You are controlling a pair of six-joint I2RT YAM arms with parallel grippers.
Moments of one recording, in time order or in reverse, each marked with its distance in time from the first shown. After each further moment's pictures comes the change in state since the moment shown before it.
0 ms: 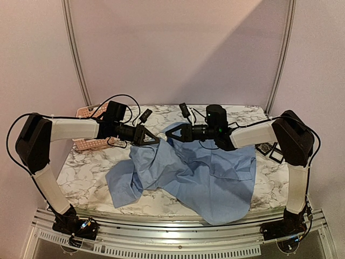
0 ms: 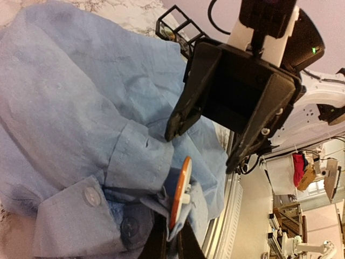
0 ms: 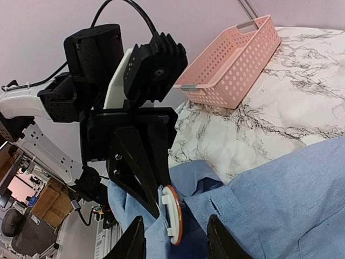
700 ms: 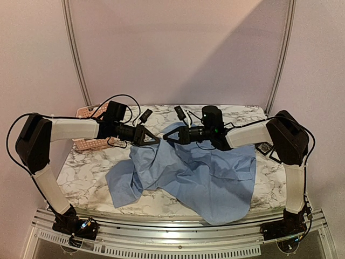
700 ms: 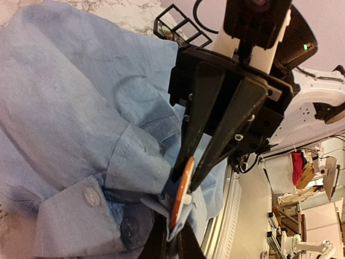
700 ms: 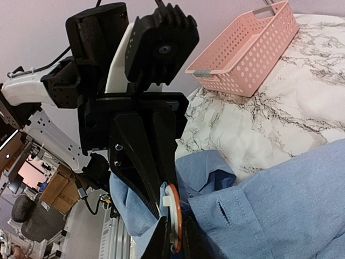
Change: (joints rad) left arm -0.001 0.000 0.000 0.000 0.009 0.000; right arm 0.015 0.060 0.061 -0.014 -0.091 -0.003
